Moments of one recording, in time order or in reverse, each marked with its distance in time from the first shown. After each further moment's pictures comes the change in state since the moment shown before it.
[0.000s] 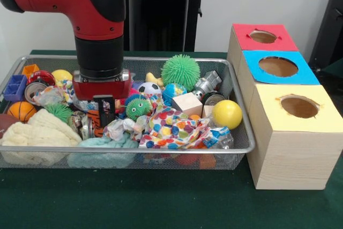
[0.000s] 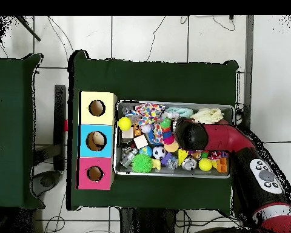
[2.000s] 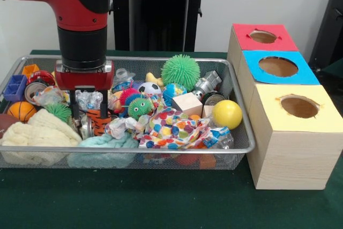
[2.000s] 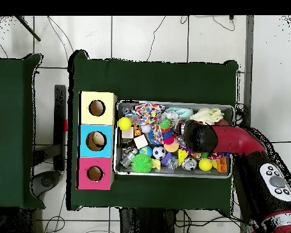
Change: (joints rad) arm -0.031 -0.036 -0.005 0.000 -0.036 0.064 0.000
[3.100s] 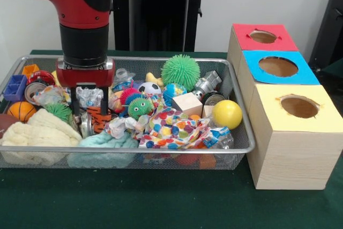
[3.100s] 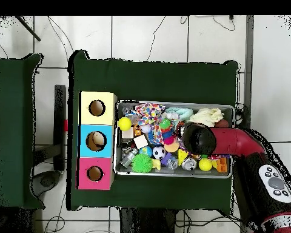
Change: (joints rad) arm 0.011 -0.014 -0.014 0.018 -0.014 0.000 0.000
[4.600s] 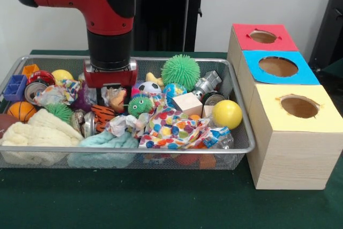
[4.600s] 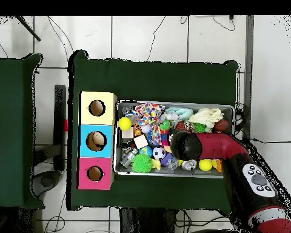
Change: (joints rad) arm 0.055 0.032 -0.032 0.056 0.000 -0.035 0.000
